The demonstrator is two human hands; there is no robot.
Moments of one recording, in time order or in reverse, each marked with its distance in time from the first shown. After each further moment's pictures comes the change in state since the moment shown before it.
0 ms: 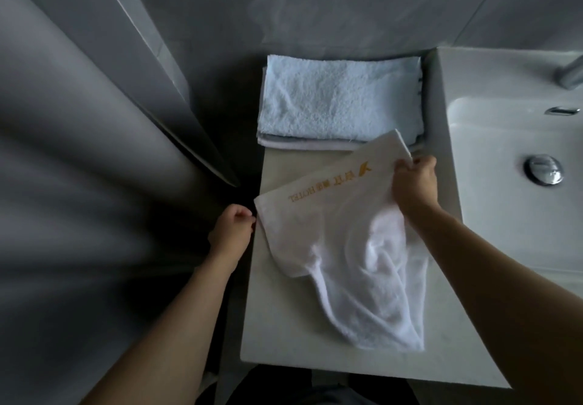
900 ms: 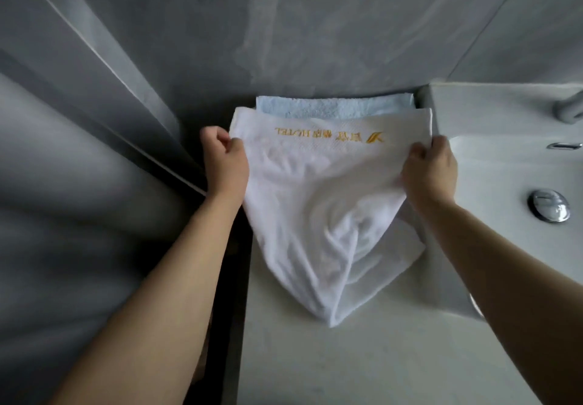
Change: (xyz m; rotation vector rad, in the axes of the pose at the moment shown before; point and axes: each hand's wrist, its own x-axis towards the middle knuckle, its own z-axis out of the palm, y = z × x) left_hand 0.054 0.192 -0.007 -0.354 0.300 0.540; right_hand 0.071 -0.066 -0.017 -0.129 0.178 -0.190
